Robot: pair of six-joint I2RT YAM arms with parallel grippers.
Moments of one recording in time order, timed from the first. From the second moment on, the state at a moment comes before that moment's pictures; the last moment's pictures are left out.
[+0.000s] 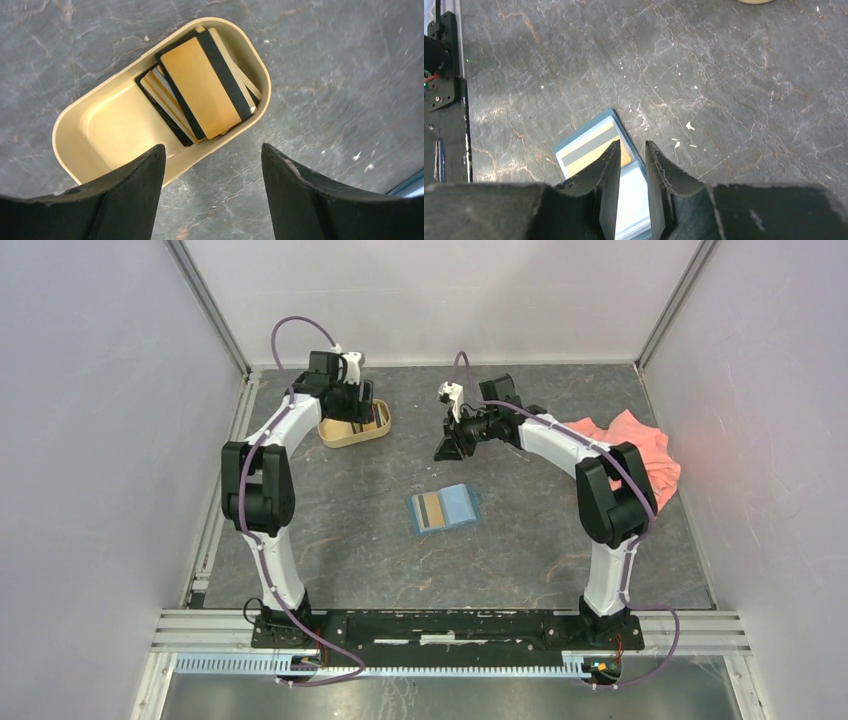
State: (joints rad) left arm -0.13 1.98 1.58 -0.42 0.20 0.01; right arm 0.45 1.95 1.45 -0.26 -0.85 -0.29
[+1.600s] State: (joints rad) left arm -0.39 1.78 1.19 -0.53 0.10 0.40; right arm 0.41 1.56 1.03 -0.23 -0.88 -0.50
